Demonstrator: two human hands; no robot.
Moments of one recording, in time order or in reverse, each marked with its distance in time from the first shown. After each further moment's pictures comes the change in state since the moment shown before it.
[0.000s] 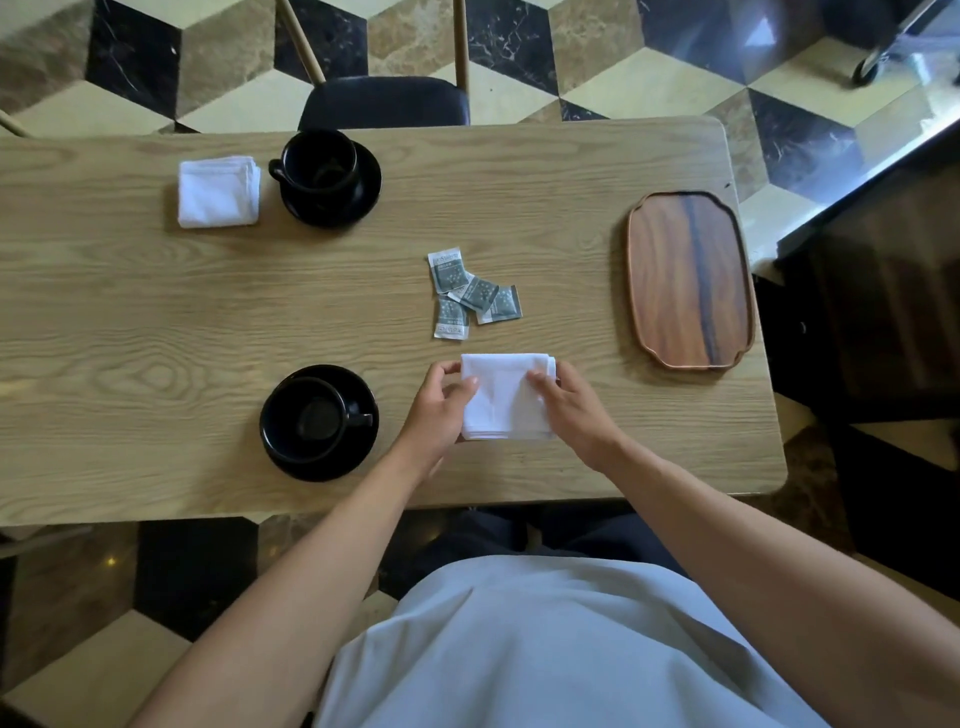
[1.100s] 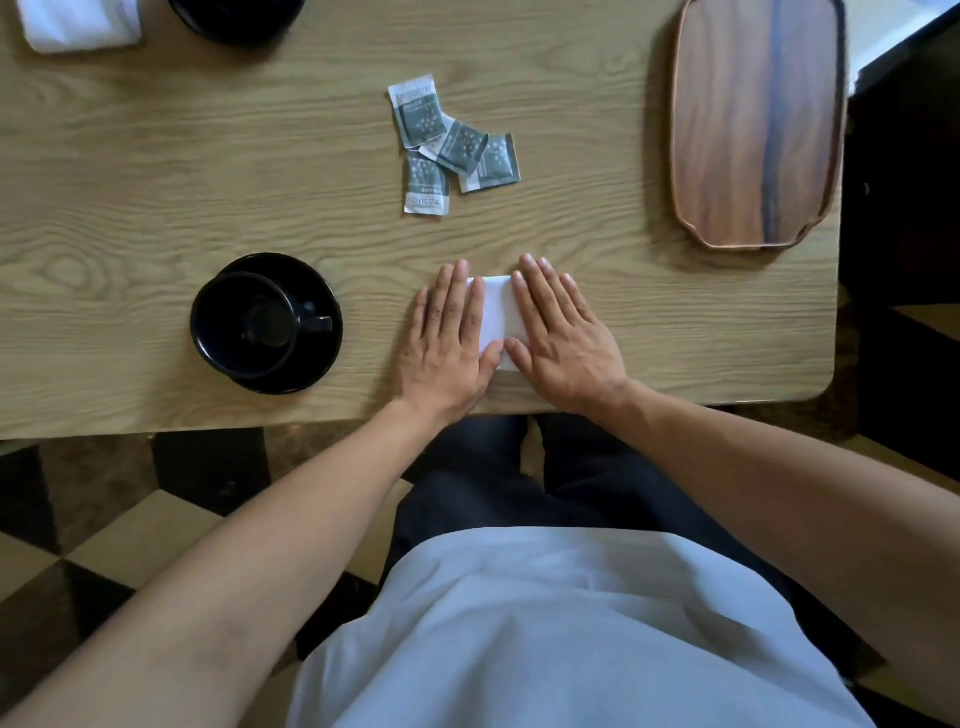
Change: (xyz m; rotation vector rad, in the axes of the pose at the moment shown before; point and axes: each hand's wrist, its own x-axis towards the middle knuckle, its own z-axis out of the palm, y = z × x) left_hand 0.016 -0.094 0.009 1.557 0.096 0.639; right_hand 0.024 0.101 -0.004 -1.275 0.064 -0.731
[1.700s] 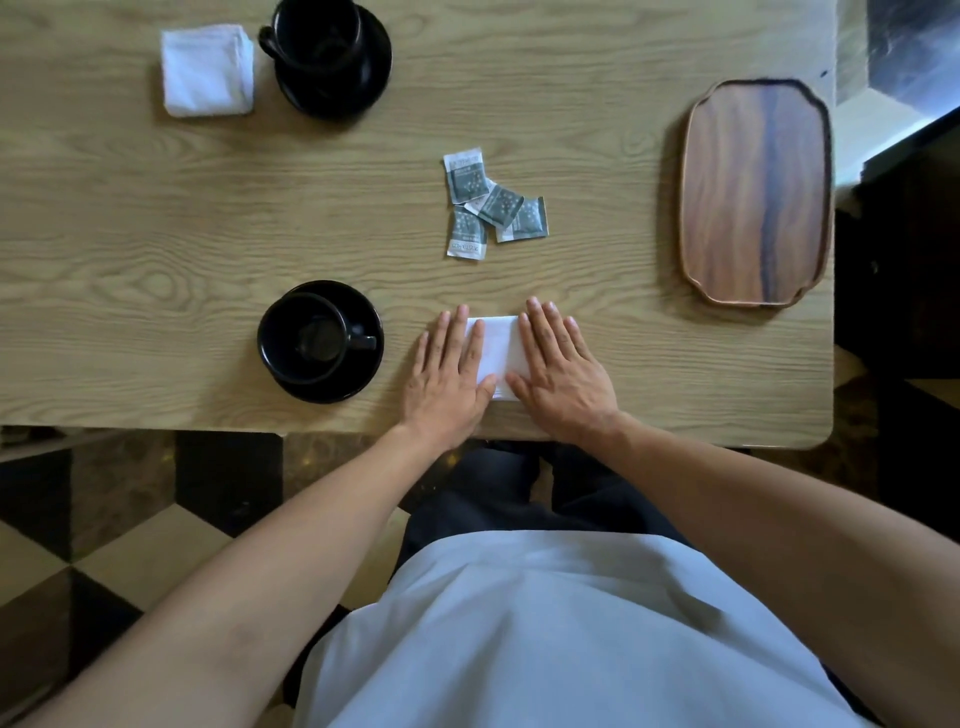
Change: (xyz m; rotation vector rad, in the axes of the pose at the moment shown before) left_hand -0.019 -0.015 -0.022 0.010 -0.135 -0.152; right_hand 0.010 -0.026 -0.014 -0.014 -0.181 0.042
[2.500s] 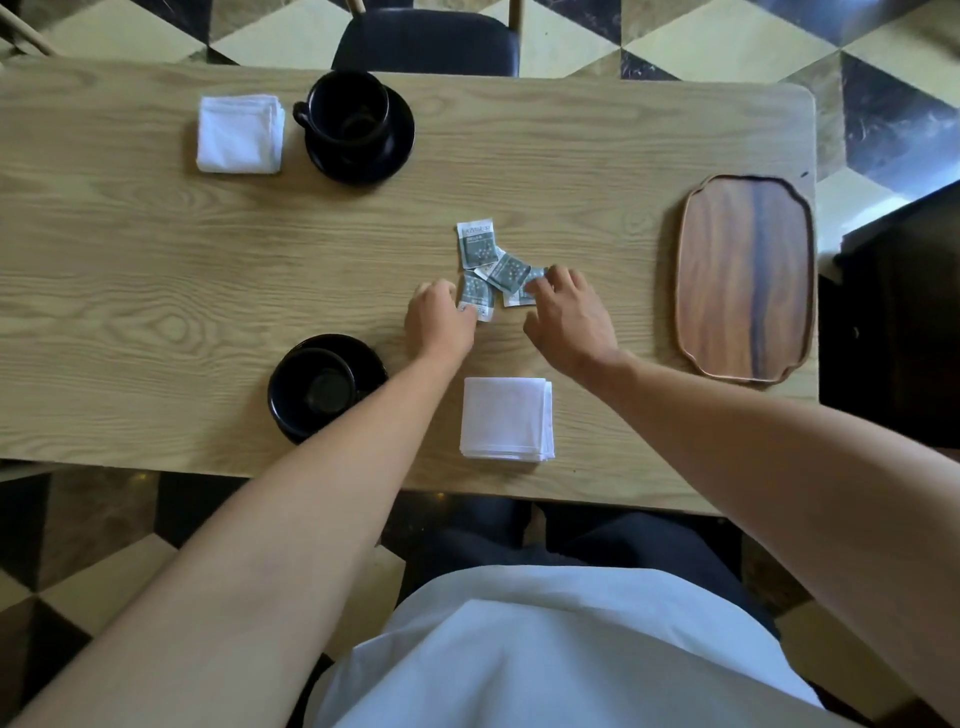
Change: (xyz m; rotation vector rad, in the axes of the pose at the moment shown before) left_hand 0.127 -0.014 -0.098 -0.615 0.183 -0.587; right_hand 0.115 0.025 -0.102 0.073 0.120 0.103
